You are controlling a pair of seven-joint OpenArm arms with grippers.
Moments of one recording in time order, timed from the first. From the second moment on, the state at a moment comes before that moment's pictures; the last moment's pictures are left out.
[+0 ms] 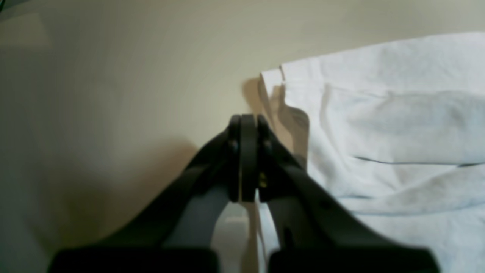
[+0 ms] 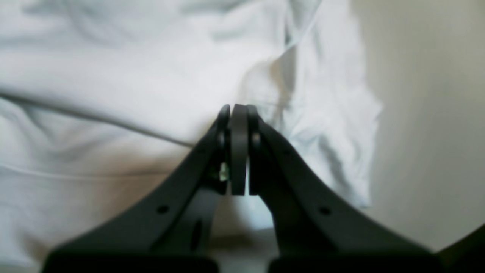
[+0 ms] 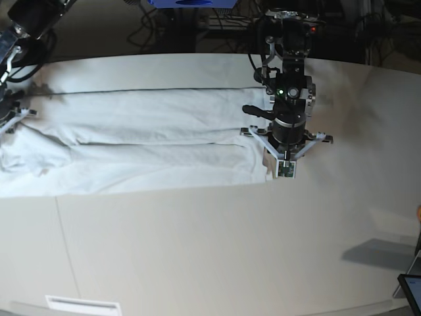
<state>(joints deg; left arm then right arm) 10.1 -0.6 1.3 107.8 15.3 -1.0 46.5 -4.7 10.6 45.7 87.9 1.7 35.2 -46.5</state>
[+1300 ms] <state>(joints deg) 18.4 -15.0 -27.8 109.9 -42.8 -6.7 52.5 -5.4 9.4 45.2 98.2 2.0 40.8 -43.7</state>
